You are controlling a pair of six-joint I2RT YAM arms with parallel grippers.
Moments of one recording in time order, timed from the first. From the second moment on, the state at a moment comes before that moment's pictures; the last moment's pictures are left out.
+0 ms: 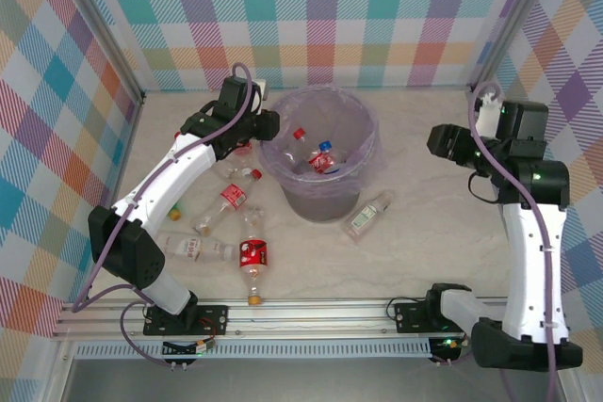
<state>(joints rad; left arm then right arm) -0.46 1.60 1.55 -0.66 -0.04 -0.27 -0.10 1.05 1.45 -1.11 -0.31 0.24</state>
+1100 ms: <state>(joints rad) -0.46 1.59 1.55 -0.66 -0.04 -0.26 -0.05 1.23 0.65 -0.35 -0.54 0.67</state>
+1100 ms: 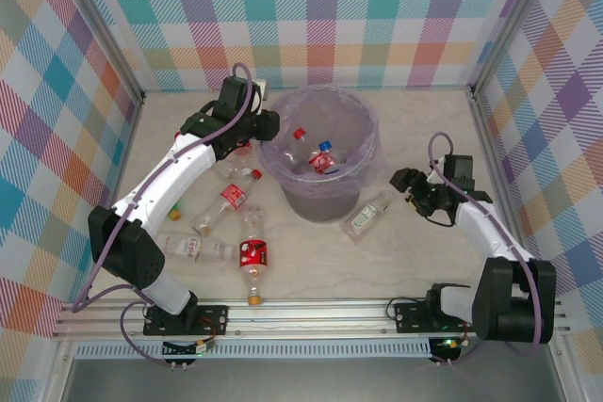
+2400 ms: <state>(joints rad) -0.46 1.60 1.55 -0.66 -0.05 -0.26 0.09 1.47 0.60 -0.15 -0.48 0.77</state>
